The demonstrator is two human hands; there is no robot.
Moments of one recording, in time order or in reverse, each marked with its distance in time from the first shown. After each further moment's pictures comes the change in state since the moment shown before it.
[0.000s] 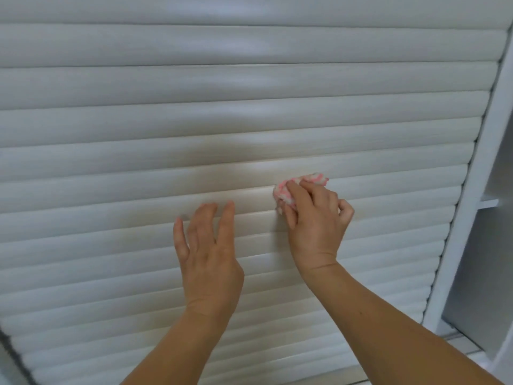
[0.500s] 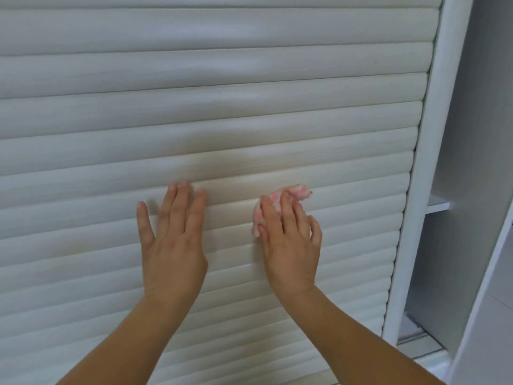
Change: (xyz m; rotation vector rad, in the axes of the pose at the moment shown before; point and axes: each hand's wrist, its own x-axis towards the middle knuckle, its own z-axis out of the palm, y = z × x) left_hand 0.042 0.056 0.003 0.167 -0.111 0.152; right_hand -0.005 0.071 -0.013 -0.086 -0.197 -0.007
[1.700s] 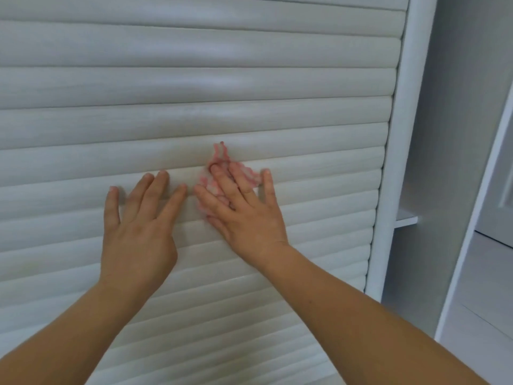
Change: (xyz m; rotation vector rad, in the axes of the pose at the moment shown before) left_hand 0.041 0.000 -0.011 0.031 -0.015 0.110; right_hand 0.075 0.004 -0.007 -0.057 0.077 -0.534
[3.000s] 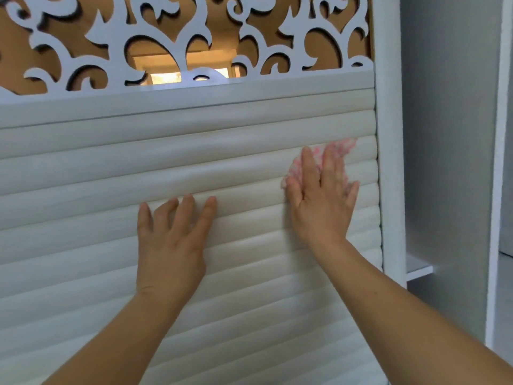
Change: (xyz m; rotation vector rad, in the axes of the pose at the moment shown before) left_hand 0.103 0.027 -0.014 0.071 0.276 0.120; right_hand 0.073 0.127 -0.056 0.136 -0.086 0.760
